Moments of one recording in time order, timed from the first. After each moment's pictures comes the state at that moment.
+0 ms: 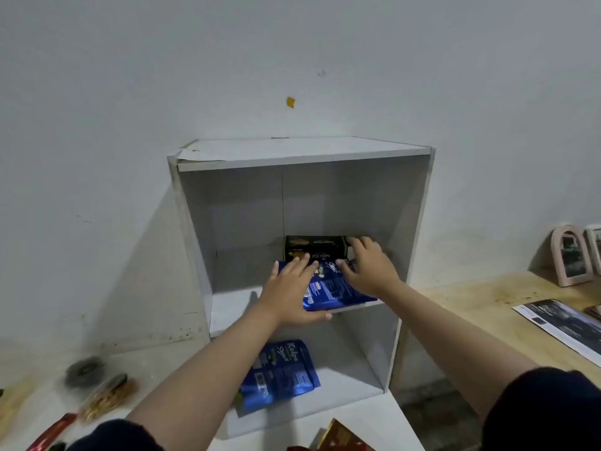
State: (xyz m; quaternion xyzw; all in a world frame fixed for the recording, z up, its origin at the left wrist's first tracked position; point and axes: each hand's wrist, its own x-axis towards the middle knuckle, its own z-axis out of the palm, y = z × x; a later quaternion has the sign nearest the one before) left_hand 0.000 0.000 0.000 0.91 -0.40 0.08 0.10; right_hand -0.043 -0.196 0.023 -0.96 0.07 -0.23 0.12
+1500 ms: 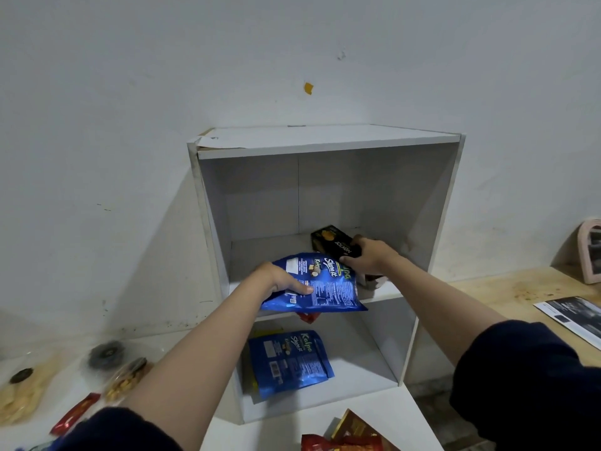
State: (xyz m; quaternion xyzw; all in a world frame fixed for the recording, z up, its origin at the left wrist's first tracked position) left_hand 0.023 0.033 0.026 0.87 -0.02 -0.25 0.42; right_hand 0.000 -0.196 0.027 -0.97 0.14 -0.04 0.17
